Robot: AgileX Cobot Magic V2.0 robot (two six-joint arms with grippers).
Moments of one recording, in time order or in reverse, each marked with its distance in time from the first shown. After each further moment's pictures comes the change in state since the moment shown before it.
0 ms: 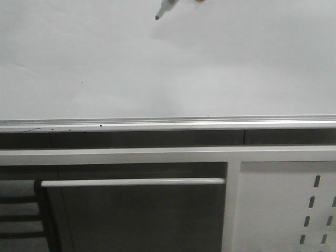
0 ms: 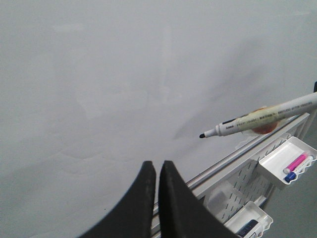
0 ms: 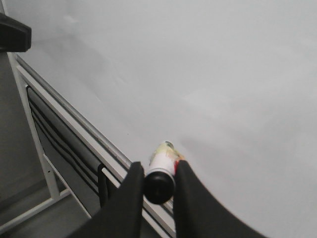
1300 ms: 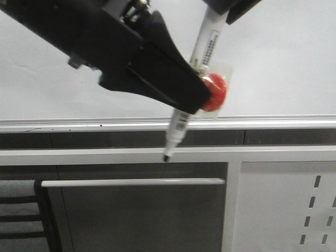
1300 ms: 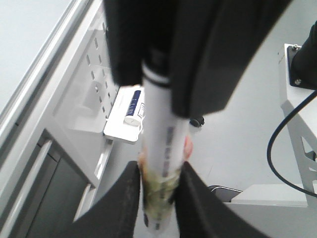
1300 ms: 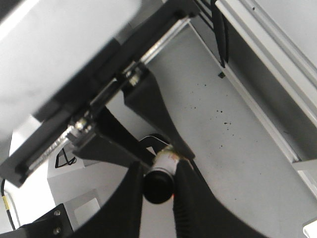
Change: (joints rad) left arm -0.515 0.574 -0.225 0.287 0.083 0.033; right arm -0.212 0.362 -0.445 0.089 0.997 0.032
